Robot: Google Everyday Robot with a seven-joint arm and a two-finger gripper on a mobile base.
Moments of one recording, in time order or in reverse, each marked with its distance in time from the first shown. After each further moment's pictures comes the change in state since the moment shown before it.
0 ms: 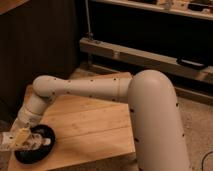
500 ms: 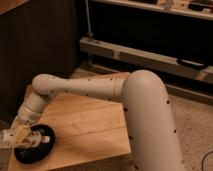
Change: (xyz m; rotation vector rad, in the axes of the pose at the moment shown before) arm 0.007 -0.017 0.003 -0.015 0.000 -0.003
